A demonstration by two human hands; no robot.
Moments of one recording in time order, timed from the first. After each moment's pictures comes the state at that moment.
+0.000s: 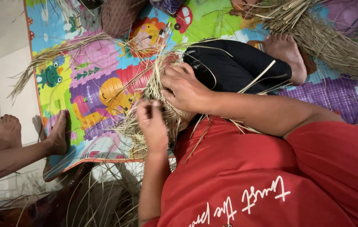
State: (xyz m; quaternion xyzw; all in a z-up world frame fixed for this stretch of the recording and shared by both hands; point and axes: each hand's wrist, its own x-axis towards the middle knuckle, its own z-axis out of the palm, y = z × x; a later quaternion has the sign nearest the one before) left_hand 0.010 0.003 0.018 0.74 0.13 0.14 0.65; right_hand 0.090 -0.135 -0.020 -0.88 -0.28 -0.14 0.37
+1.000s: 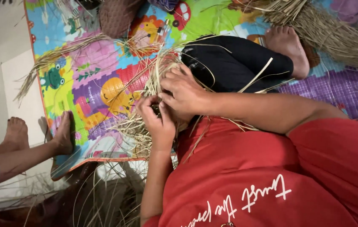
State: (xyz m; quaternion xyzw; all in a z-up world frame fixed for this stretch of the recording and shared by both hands) left_hand 0.014 0.004 0.011 0.87 -0.14 0.27 0.39; right_hand 0.077 -0.133 -0.016 -0.83 -0.26 -0.17 0.46
